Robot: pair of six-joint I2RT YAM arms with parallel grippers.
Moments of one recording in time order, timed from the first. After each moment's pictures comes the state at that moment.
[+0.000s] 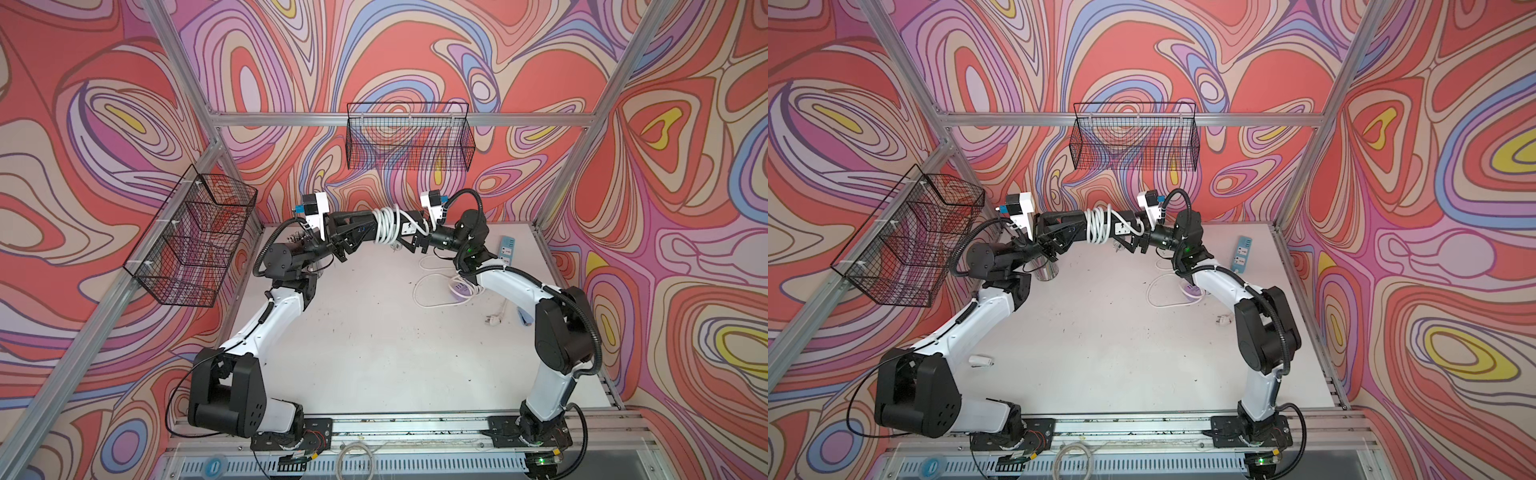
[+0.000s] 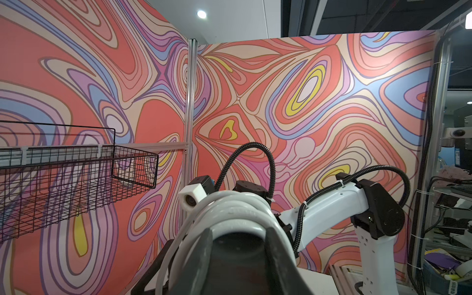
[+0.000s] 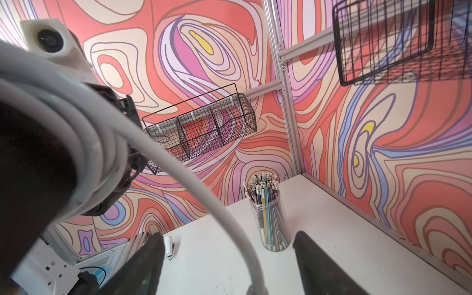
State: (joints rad) left arm -0.19 1.42 1.04 1.16 0.97 -0.75; right arm 0.42 1.86 1.40 0.69 -0.90 0.44
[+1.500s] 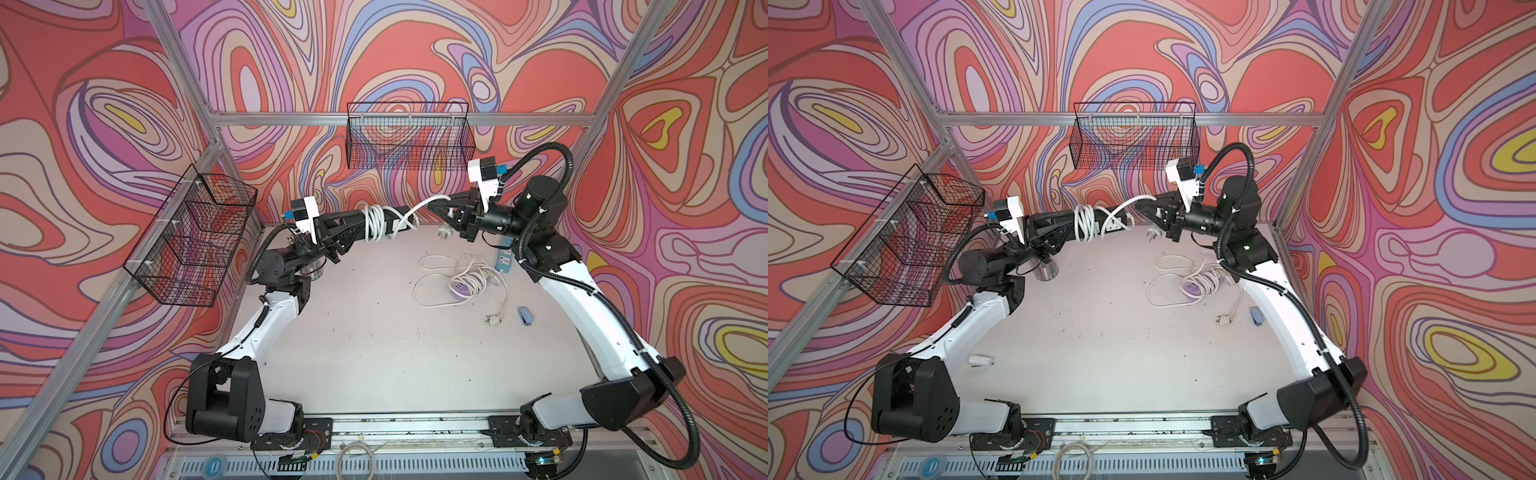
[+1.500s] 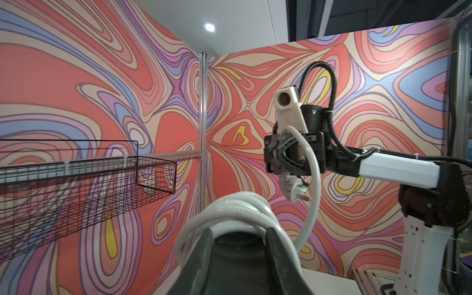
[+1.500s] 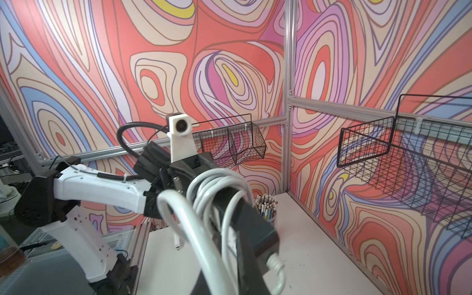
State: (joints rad) left arm -0.13 1.39 0.98 1.21 0.94 -0.72; right arm 0.35 1.41 1.59 -0.04 -0.95 0.16
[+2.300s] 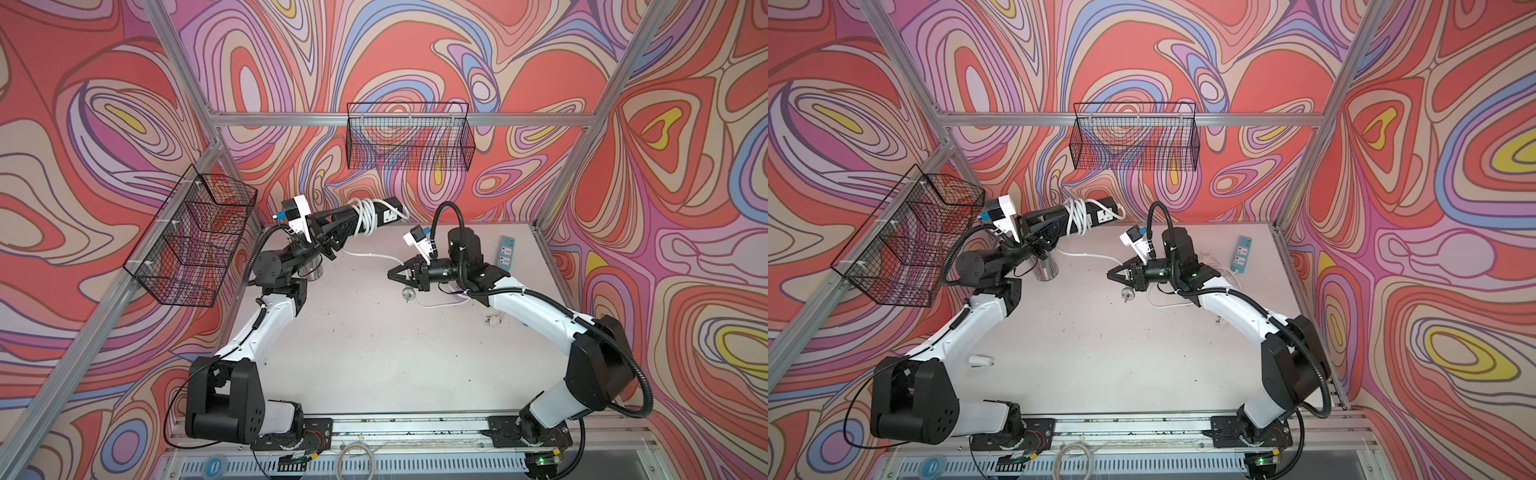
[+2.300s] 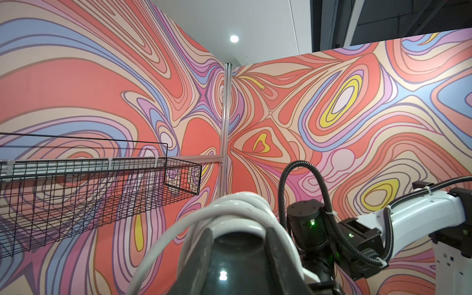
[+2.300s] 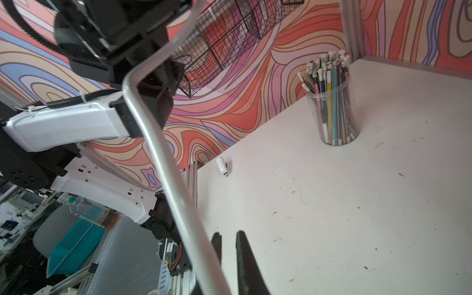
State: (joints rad) left arm -0.10 1.37 0.96 1.19 0.86 -0.70; right arm 0.54 1.61 1.21 0.08 -0.95 0.29
